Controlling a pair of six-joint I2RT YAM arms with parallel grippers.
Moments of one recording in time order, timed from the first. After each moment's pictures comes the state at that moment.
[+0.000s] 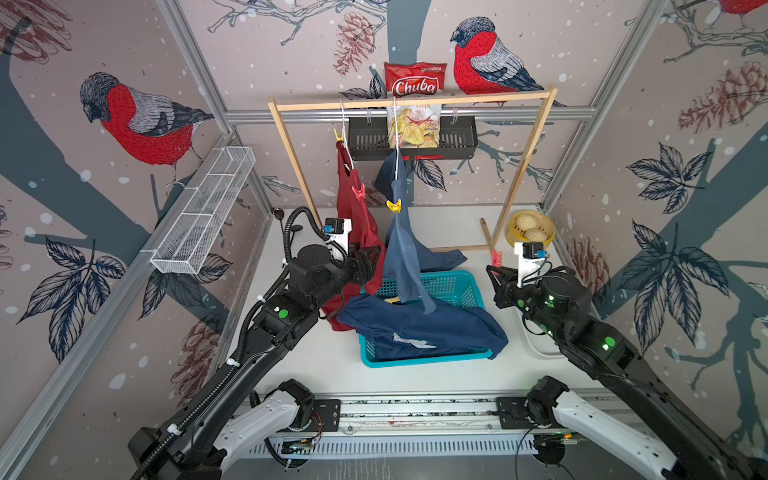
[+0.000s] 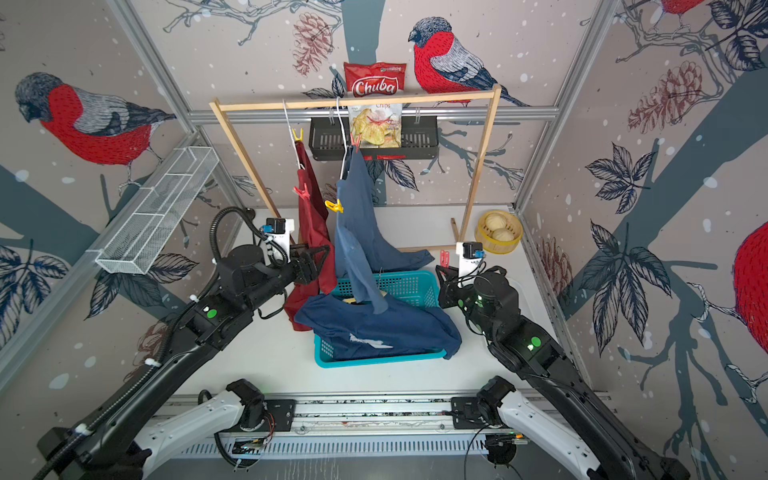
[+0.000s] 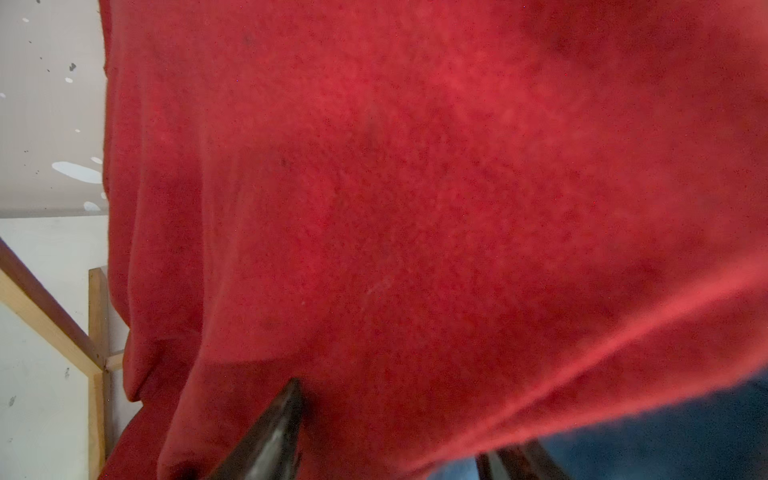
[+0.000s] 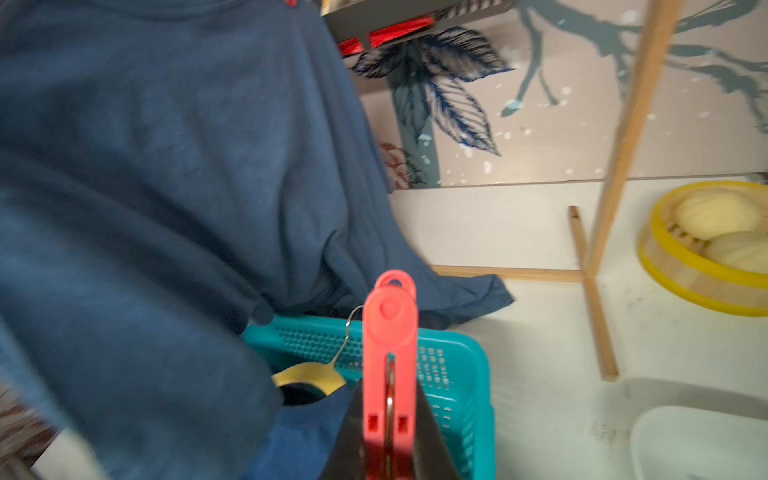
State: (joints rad) left arm -0.56 0.94 0.98 -0.28 0.03 -0.35; right arm 0.63 0.70 0.86 -0.47 0.17 0.33
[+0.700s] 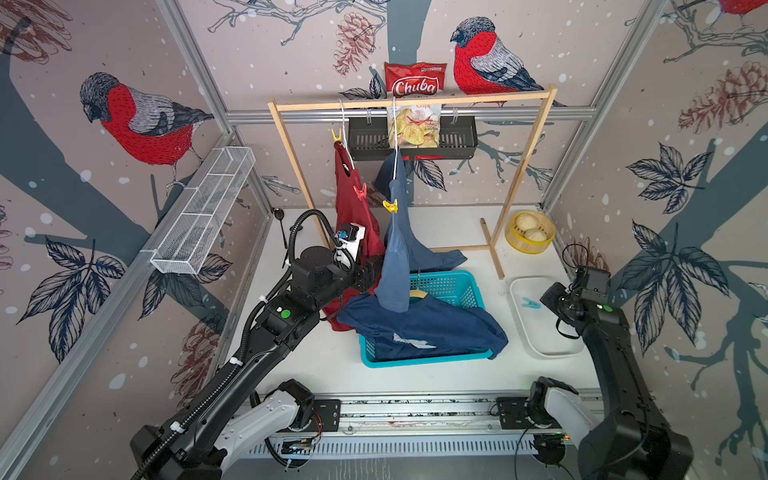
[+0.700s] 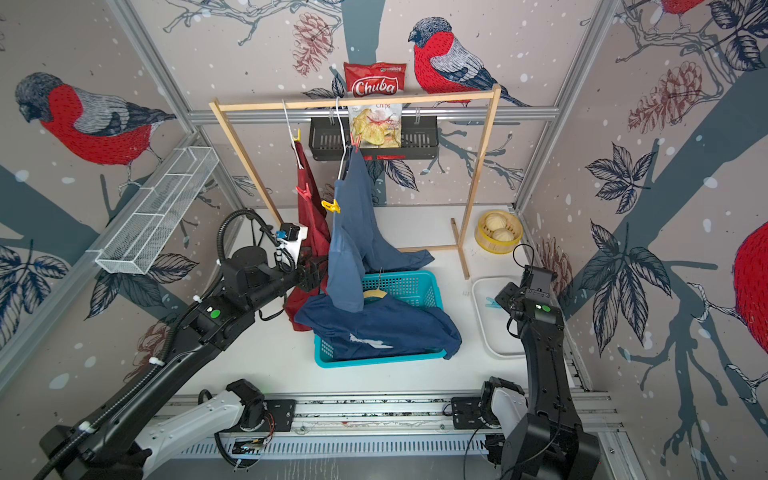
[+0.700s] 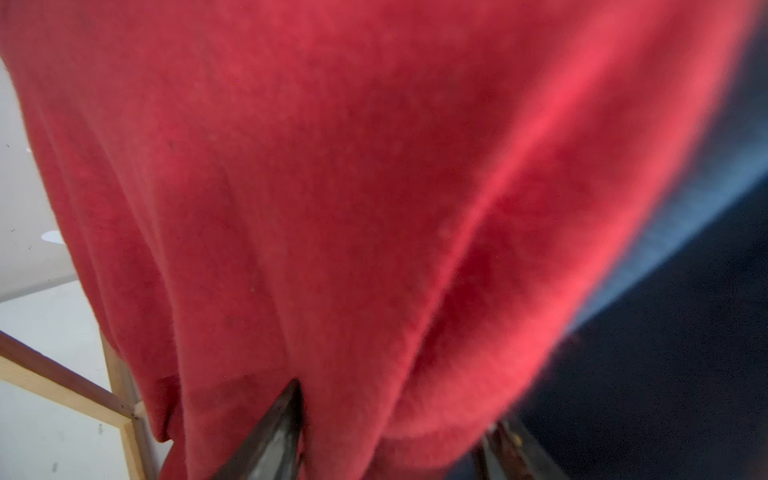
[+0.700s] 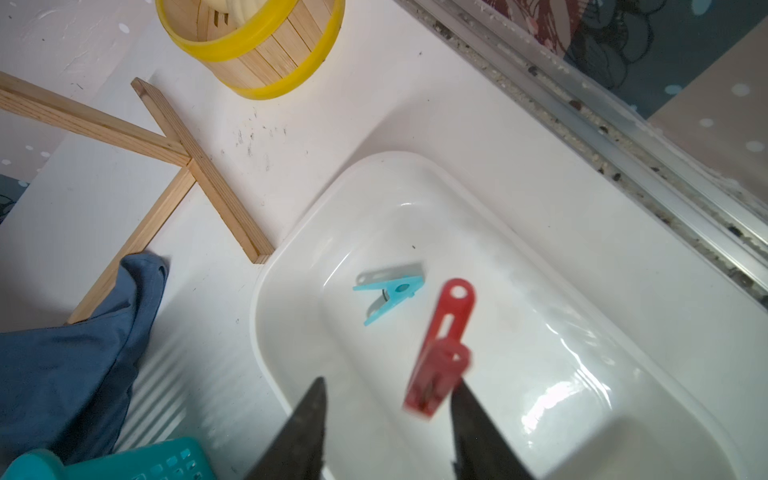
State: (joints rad) left arm -0.56 0.91 0.96 -0.28 0.11 -0.10; right arm -0.26 0.97 0.72 -0.66 -0.05 0.44
